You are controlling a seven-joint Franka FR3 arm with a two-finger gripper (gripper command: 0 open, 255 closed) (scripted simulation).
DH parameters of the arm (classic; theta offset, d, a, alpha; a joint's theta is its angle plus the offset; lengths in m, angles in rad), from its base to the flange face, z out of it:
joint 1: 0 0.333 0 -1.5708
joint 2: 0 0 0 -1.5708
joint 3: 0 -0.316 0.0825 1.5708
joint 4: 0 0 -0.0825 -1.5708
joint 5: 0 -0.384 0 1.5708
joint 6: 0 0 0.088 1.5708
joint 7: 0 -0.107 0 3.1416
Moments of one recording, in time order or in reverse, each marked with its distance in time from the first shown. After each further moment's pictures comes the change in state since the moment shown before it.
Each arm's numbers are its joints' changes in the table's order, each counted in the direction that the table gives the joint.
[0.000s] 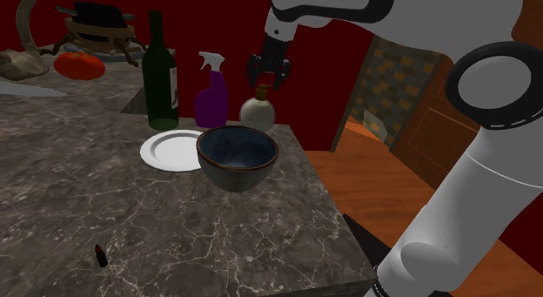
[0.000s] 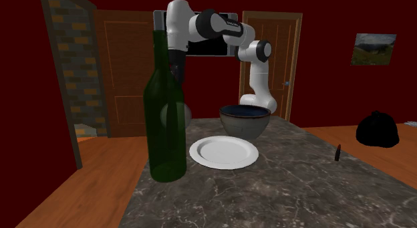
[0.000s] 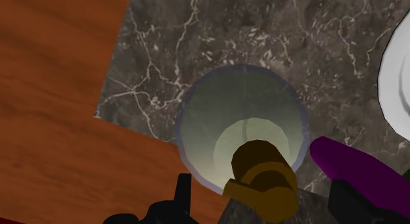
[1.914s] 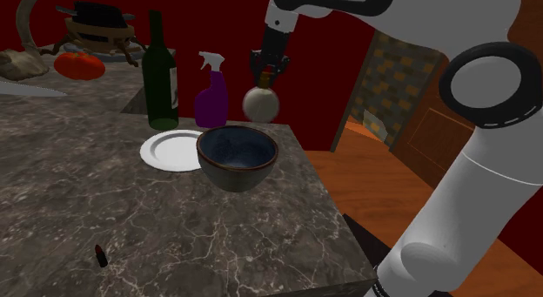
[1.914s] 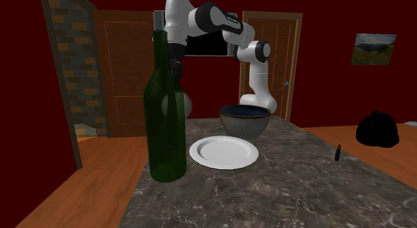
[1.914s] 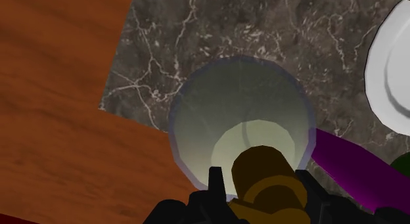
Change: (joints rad) arm 0.001 0.026 -0.001 -0.090 0.002 0.063 -0.004
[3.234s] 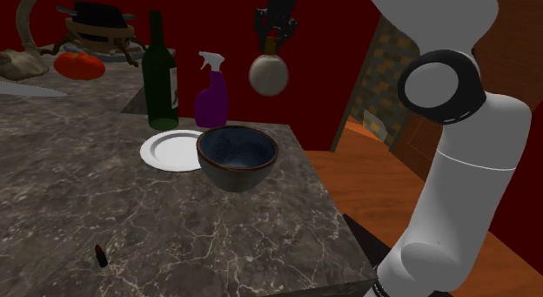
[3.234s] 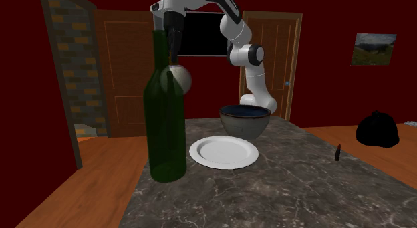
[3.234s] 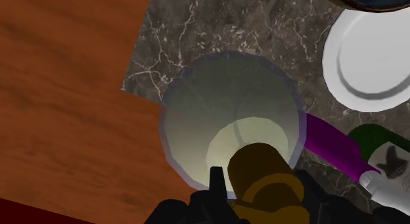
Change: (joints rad) arm 0.006 0.186 -0.003 -0.544 0.009 0.358 -0.013
